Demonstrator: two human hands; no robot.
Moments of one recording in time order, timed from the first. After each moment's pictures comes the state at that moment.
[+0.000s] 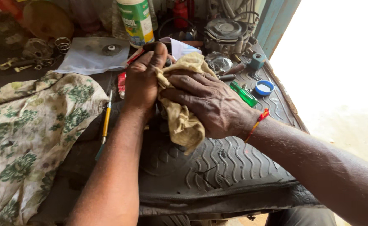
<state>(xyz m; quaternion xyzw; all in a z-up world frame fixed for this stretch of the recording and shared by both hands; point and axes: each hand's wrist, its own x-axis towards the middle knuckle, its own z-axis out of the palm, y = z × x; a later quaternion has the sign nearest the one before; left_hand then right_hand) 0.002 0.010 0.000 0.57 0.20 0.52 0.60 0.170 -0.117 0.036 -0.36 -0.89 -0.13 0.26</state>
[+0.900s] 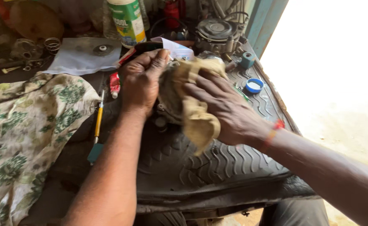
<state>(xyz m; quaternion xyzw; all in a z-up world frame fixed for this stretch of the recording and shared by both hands) 0.014 0.007 -0.005 0.62 0.20 0.56 0.50 0.188 -0.148 0.022 -0.47 -0.85 -0.15 0.17</state>
